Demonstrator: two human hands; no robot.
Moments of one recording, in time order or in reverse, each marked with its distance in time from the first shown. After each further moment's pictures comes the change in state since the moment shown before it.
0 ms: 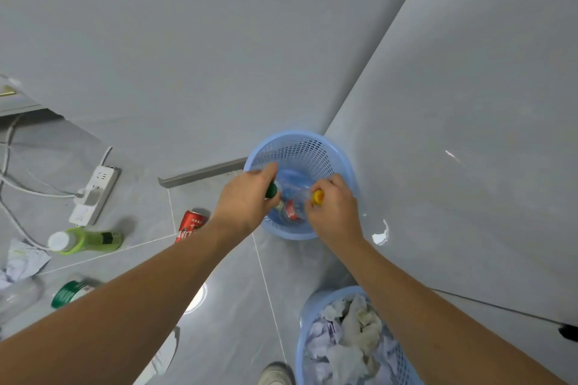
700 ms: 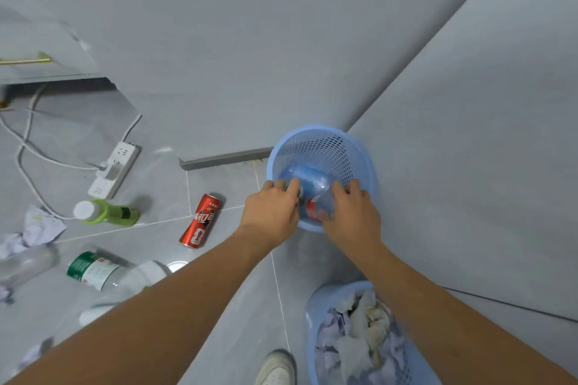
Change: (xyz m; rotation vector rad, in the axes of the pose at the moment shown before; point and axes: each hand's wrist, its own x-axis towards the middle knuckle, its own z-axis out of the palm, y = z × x) left_hand -0.043 -0.005 0.021 0.185 -0.081 -0.018; right_hand -0.023 -0.014 0.005 -0.526 -0.146 -0.061
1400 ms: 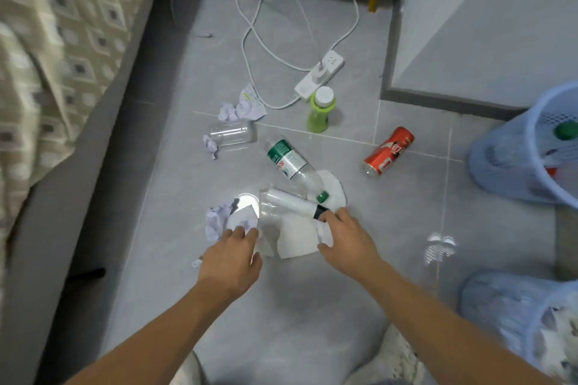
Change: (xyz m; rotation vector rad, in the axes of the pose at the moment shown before) left_hand -0.429 -0.277 0.109 -0.144 -0.235 -0.639; right_hand -0.204 -0.313 0.193 0.120 -0.571 -0.459
